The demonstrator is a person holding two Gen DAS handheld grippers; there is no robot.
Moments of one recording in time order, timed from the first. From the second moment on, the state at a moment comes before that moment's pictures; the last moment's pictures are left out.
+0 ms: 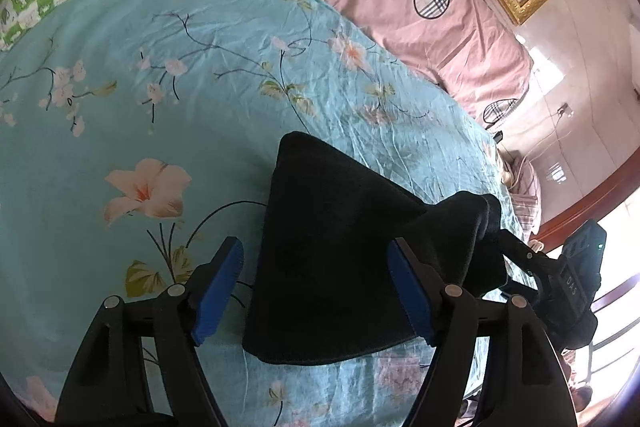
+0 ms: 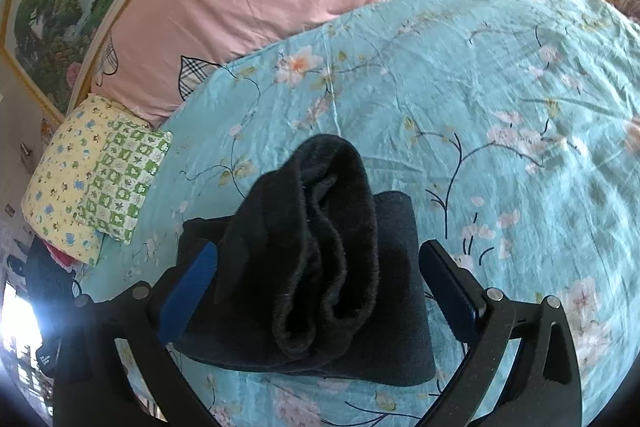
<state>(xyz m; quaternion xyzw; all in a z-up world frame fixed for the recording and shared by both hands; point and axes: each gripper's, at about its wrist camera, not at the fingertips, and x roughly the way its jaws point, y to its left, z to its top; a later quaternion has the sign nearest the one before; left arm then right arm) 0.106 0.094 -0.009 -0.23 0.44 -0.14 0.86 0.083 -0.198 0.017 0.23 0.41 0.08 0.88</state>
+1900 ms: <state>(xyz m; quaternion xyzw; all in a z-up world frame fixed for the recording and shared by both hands) 0.107 0.084 0.008 -0.19 0.44 -0.12 0.87 0.059 -0.213 -0.012 0.35 0.36 0.23 0.84</state>
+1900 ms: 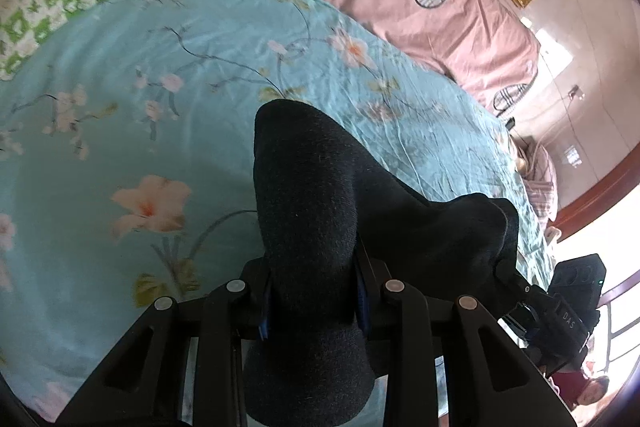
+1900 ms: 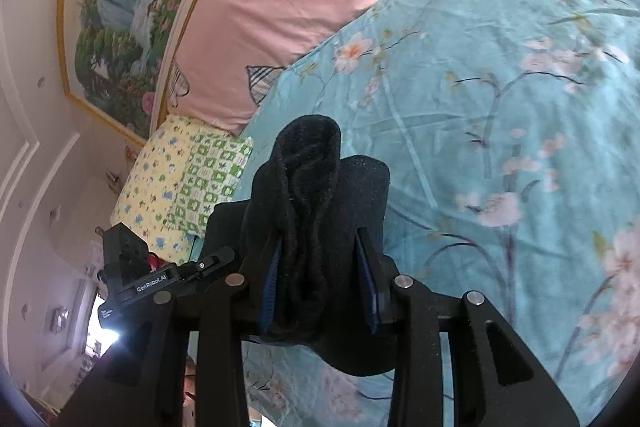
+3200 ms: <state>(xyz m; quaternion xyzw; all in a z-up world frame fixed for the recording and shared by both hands) 0.141 0.219 0.026 -0.21 0.38 0.03 0.90 0.190 -0.048 -0.011 0.26 0.40 0.33 0.81</state>
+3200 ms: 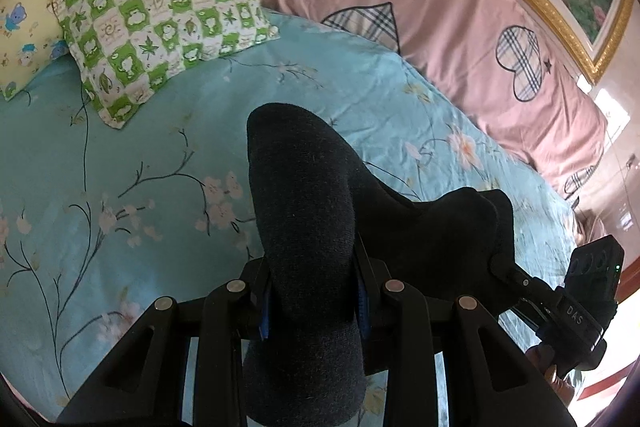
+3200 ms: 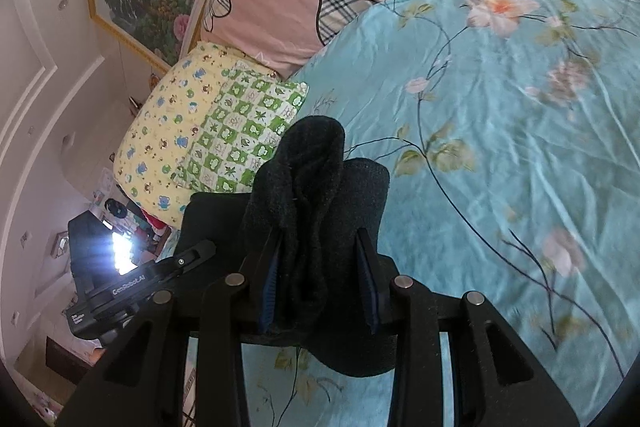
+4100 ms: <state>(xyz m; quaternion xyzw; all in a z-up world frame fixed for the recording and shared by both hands) 0.132 0.244 -0.020 -0.19 0.41 0.08 0.89 0.207 -0.053 -0.036 0.18 0.44 0.27 0.84</state>
